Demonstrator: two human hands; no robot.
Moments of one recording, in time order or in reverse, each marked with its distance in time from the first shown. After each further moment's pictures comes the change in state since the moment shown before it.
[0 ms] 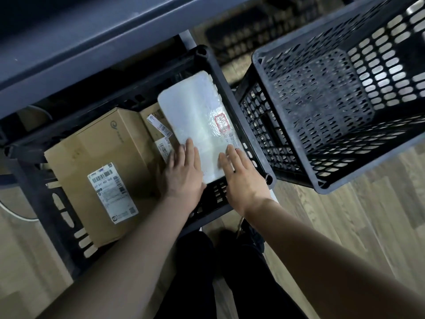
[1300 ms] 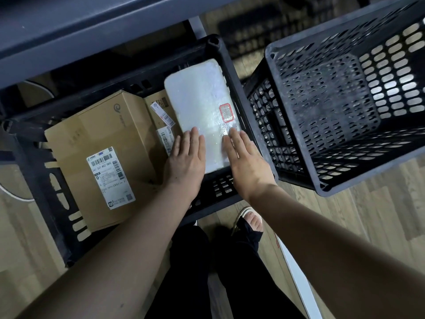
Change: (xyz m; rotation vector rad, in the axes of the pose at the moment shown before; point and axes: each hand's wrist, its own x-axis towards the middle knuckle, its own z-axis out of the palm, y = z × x) left_hand 0.006 0.001 0.015 -0.033 0.132 0.010; right_hand 0.008 0.004 -0.014 -0.084 0.039 -0.043
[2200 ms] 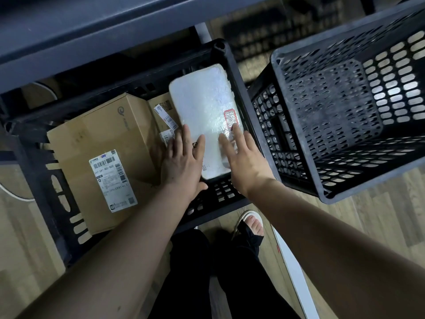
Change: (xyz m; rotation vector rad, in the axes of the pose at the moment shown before) left_hand 0.001 -0.012 -0.011 -0.094 -0.140 -0.049; right_hand 0.021 -0.004 -0.008 -0.021 -0.055 0.018
